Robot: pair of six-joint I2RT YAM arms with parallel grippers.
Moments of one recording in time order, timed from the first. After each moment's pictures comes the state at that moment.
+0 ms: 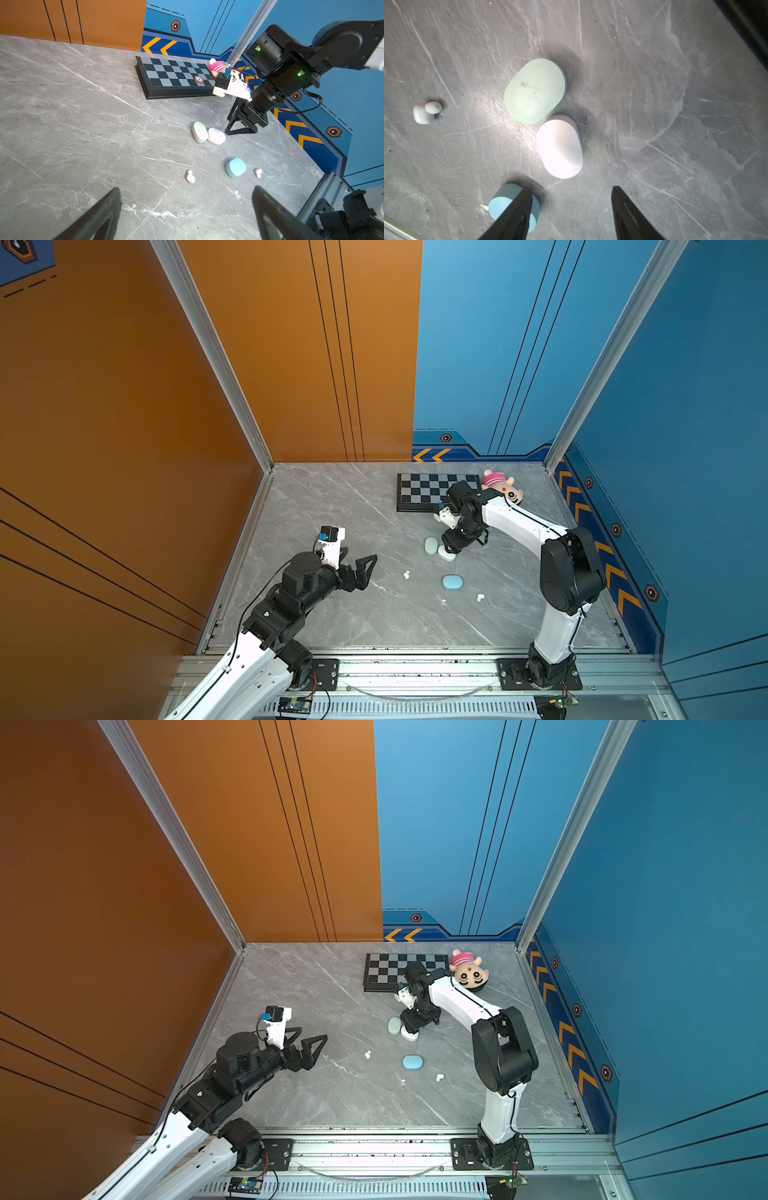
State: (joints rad) left arm -0.54 0.57 0.54 -0.32 0.08 -0.39; right arm 0.44 1.87 1.43 -0.98 -0.12 -0.23
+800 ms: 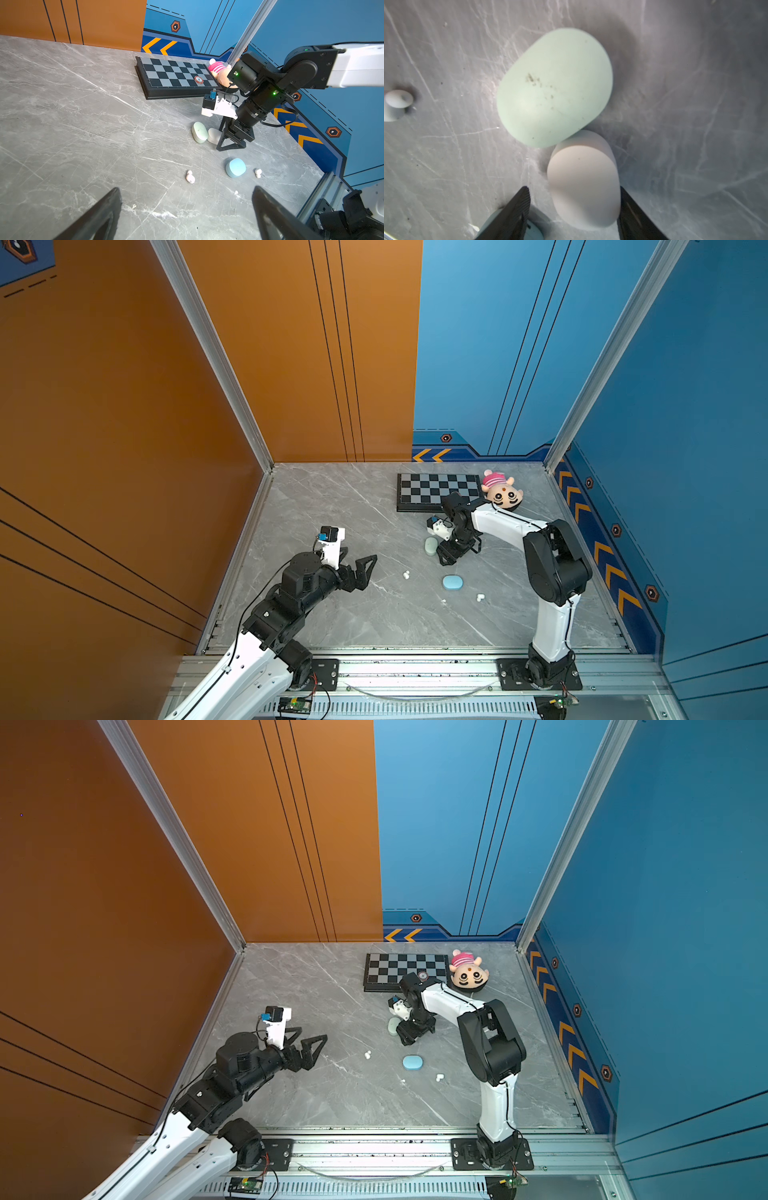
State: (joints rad) left arm -0.54 0.57 0.54 -0.32 0.08 -0.39; right arm 0.47 1.96 1.37 -0.90 -0.16 -0.27
